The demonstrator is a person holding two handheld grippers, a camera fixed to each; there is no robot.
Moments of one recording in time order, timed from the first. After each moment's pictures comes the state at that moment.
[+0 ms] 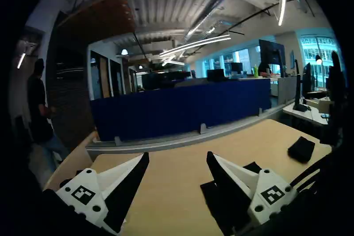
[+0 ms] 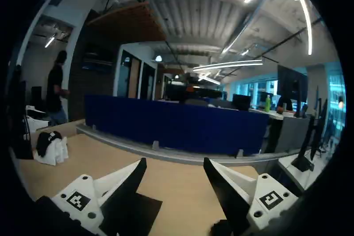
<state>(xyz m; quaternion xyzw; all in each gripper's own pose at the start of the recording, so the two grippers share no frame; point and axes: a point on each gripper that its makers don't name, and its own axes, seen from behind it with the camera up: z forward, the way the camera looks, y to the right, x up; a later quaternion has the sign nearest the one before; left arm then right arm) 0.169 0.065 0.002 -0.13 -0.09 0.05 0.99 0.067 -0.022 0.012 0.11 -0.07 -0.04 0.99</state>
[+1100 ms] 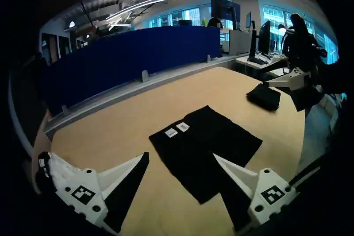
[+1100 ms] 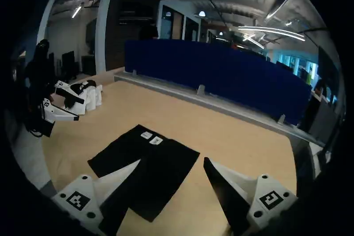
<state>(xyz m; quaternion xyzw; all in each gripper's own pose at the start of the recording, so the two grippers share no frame) 0.022 0.146 -0.060 -0.31 -0.25 0.11 0.91 -0.078 -0.077 -0.031 0.26 -0.25 -0.08 0.93</state>
